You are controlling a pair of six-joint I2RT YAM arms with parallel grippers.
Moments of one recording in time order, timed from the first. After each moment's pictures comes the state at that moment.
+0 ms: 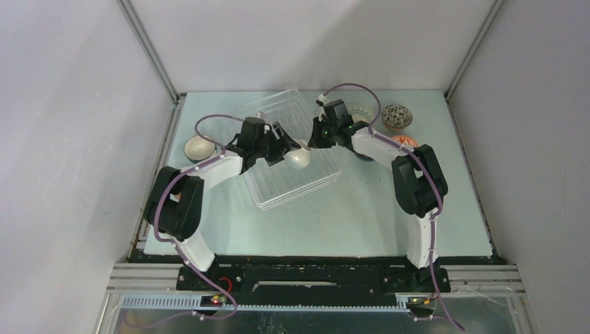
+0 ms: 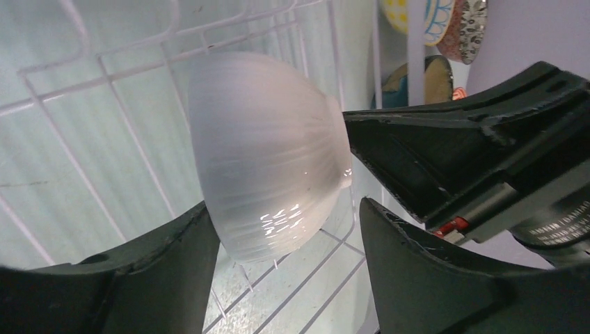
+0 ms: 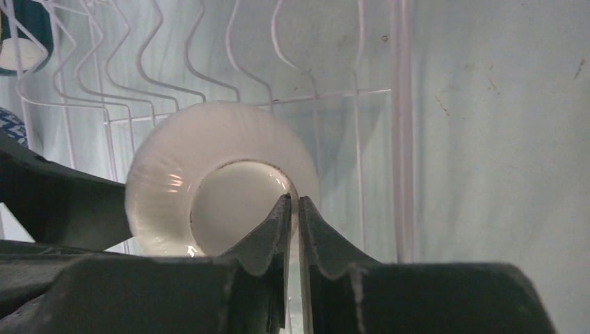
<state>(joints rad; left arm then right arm) -0.40 1.69 1.05 0.00 0.25 -0.92 0.51 2.02 1.53 -0.23 -0.21 0.41</state>
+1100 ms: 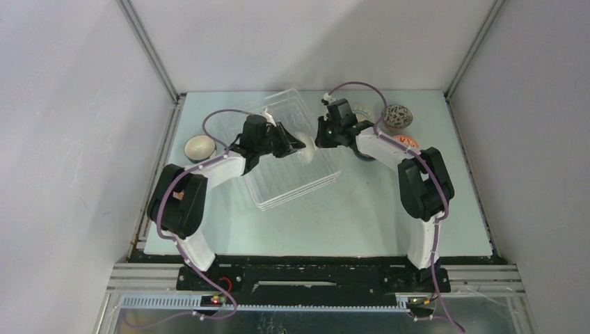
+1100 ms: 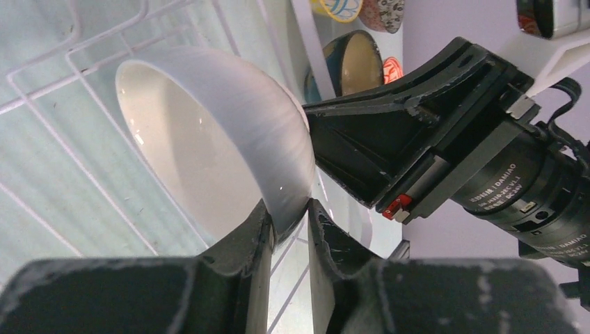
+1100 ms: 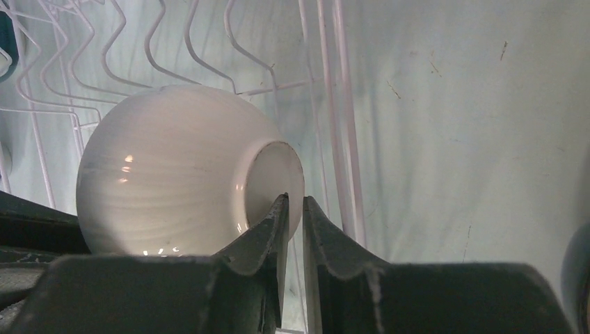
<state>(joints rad) -0.41 1.72 1.05 0.18 0.39 -0.91 0.51 1.97 1.50 -0.27 -0.13 0.40</state>
